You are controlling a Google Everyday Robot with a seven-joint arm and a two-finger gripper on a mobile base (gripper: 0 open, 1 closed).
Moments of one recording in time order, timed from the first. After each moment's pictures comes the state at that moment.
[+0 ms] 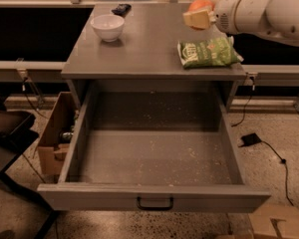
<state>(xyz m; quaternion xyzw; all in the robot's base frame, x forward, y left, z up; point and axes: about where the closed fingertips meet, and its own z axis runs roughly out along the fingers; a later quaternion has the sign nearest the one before) 0.749 -0.156 1.002 -0.30 0.73 0.10 0.61</state>
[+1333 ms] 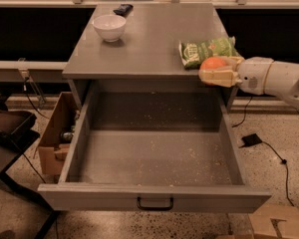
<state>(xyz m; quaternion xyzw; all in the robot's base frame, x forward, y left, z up) 0.654 -0.195 0.882 -0.33 0.71 0.26 0.57</state>
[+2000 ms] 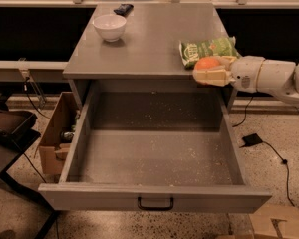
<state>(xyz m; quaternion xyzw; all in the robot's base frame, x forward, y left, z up) 0.661 -0.184 0.876 -0.34 0.70 0.26 0.56</state>
